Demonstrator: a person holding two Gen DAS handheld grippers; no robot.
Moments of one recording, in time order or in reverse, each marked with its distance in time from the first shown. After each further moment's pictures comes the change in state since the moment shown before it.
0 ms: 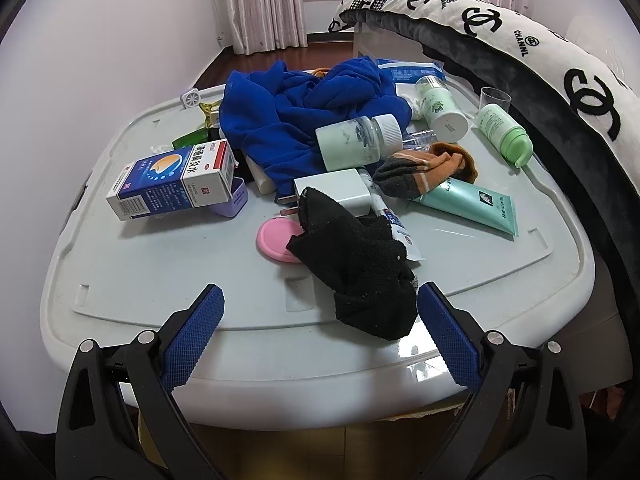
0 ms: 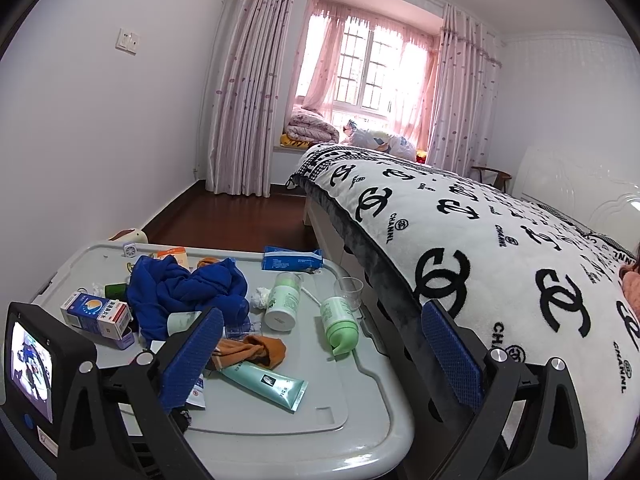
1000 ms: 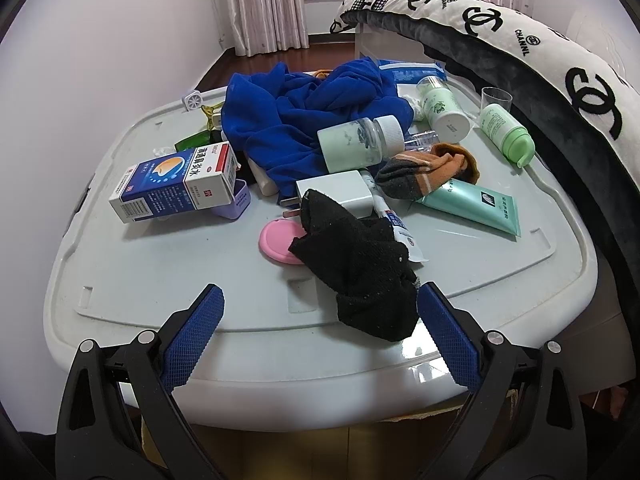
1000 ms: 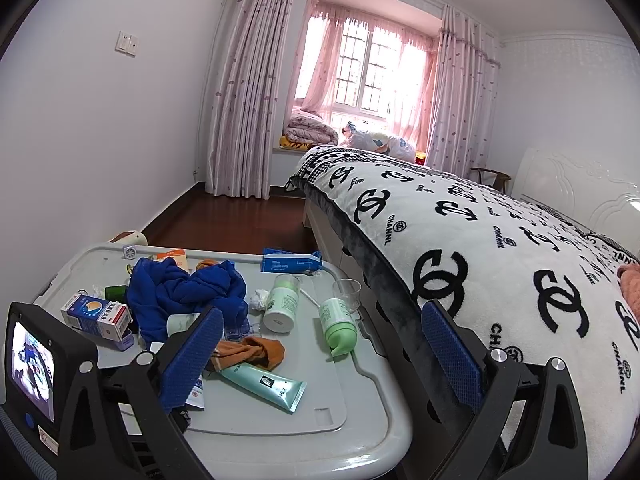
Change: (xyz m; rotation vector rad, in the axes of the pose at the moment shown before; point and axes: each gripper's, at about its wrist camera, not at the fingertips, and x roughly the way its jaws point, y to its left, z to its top) left arm 0.003 -0.001 -0.001 -0.006 0.081 0.002; right arm -0.002 -0.002 0.001 0.003 -0.005 0.002
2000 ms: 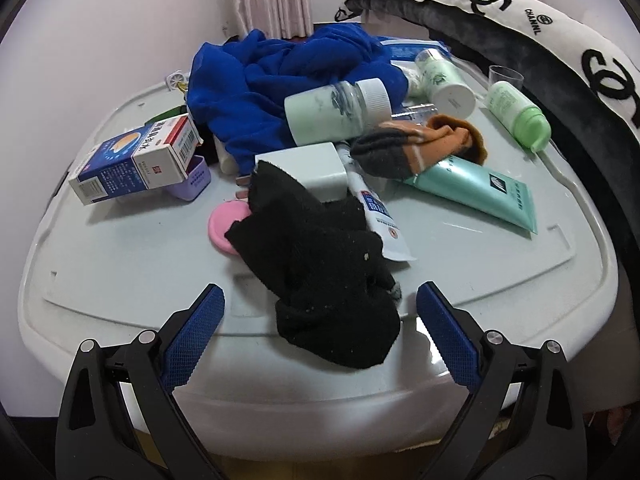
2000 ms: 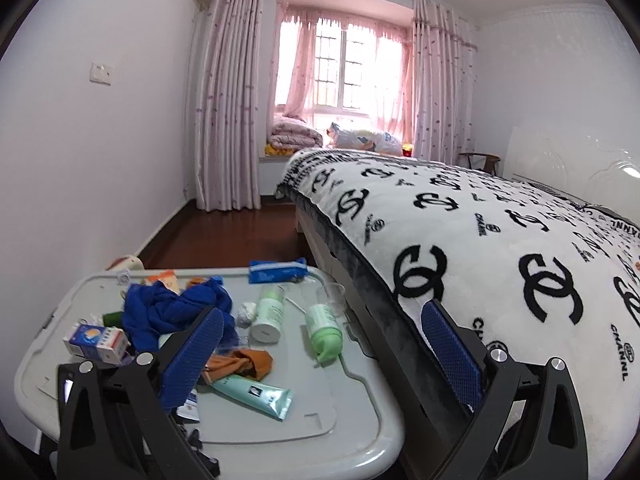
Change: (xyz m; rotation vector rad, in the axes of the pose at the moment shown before) left arm 0.035 -0.029 -0.003 -0.043 -0.001 -0.001; right arm 0.001 -0.040 0.003 0.114 0.003 -0.003
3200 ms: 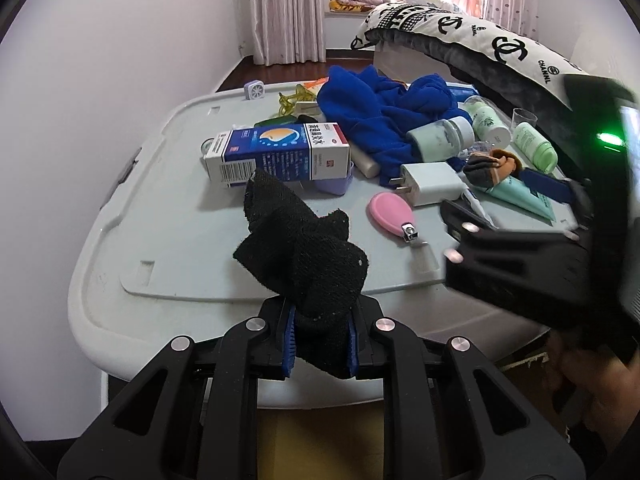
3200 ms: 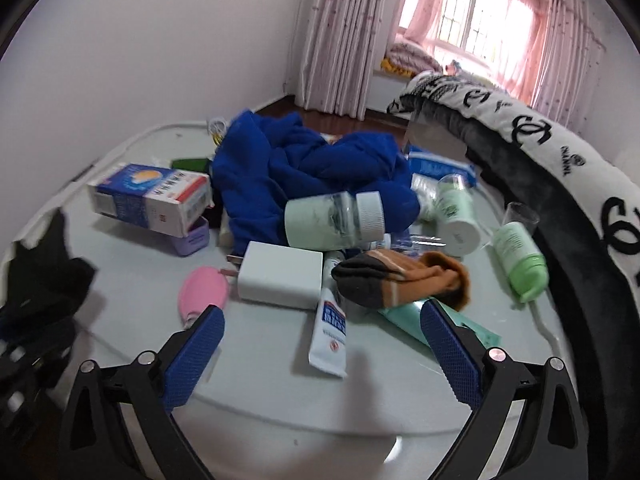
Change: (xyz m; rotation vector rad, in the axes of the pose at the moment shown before) left arm -0.051 0.122 -0.034 -0.005 -0.125 -0.022; right arm 0.111 0.162 -0.103 -0.298 0.304 0.264
